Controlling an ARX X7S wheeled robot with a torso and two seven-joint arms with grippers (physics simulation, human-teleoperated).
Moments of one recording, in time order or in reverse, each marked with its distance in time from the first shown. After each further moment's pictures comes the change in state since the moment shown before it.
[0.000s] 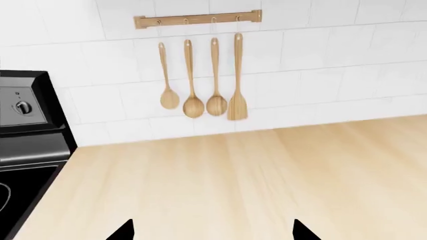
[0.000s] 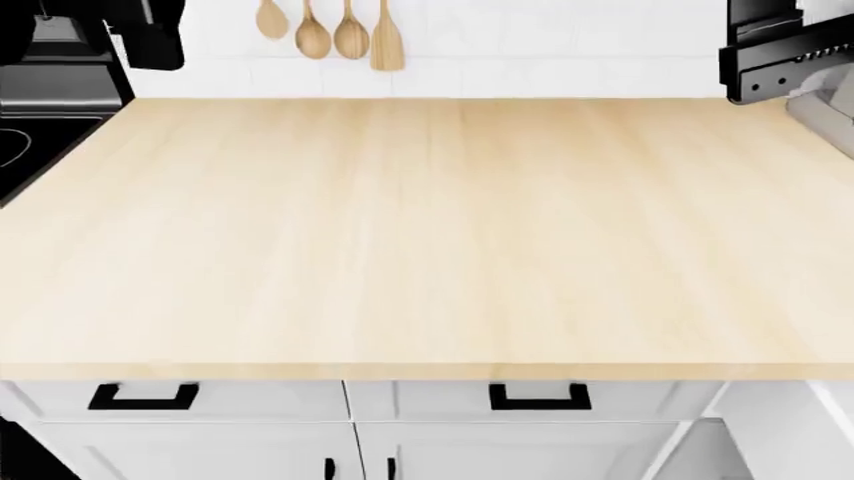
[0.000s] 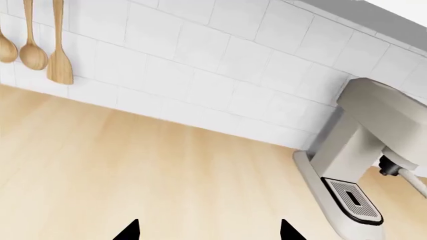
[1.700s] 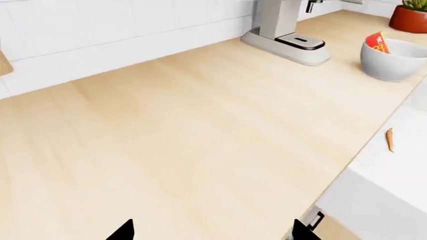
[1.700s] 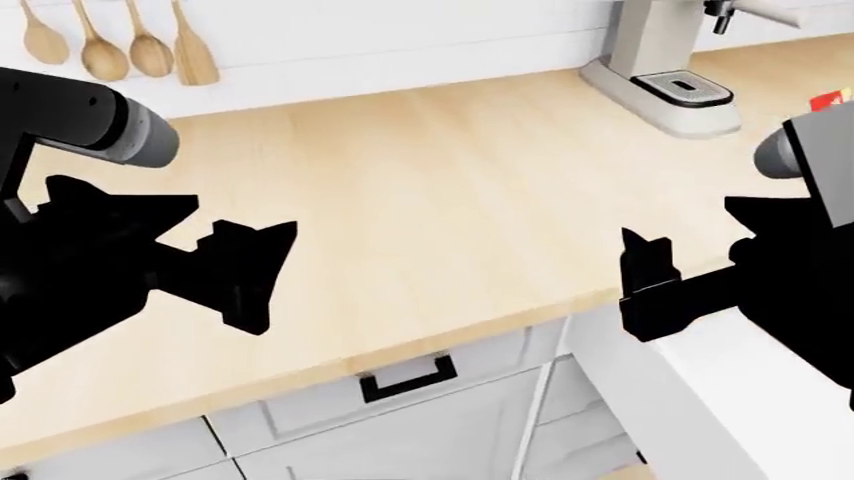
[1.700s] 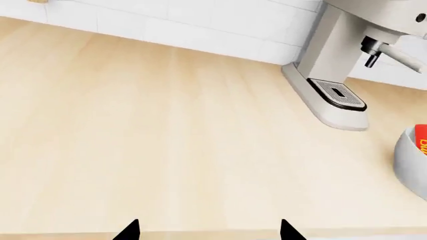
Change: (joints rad) left arm 0.592 -0.180 -0.169 0.559 -0.272 0.233 0.049; right arm -0.629 0.280 0.159 -0.625 0.041 -0.391 -0.147
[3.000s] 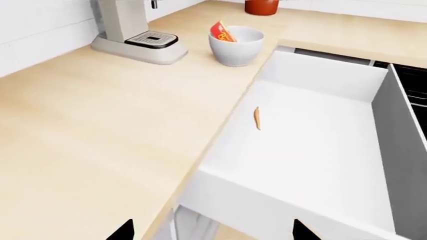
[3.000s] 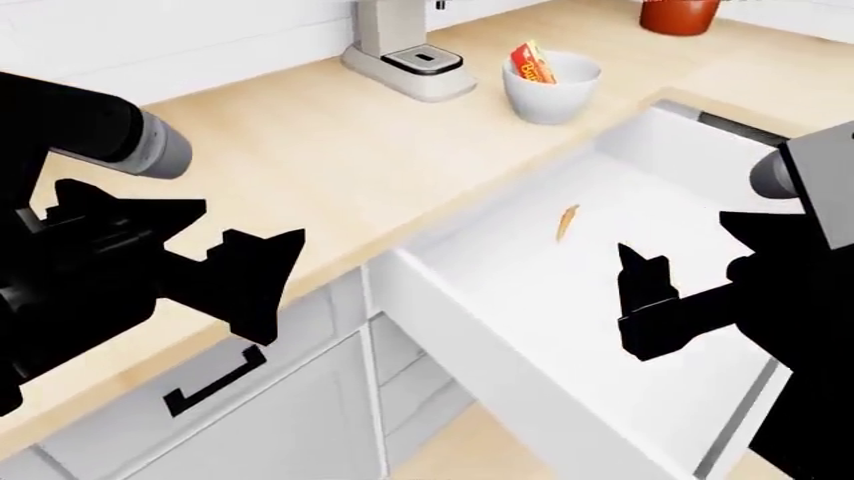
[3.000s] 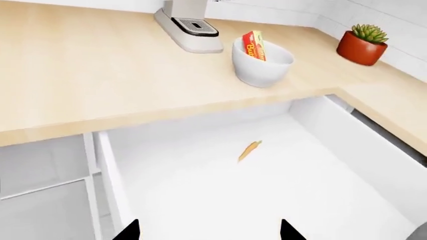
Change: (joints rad) left arm -0.009 -0.009 0.034 0.028 -0.001 0.024 0.004; right arm -0.037 0.029 0.004 -0.039 0.001 -0.024 -0.020
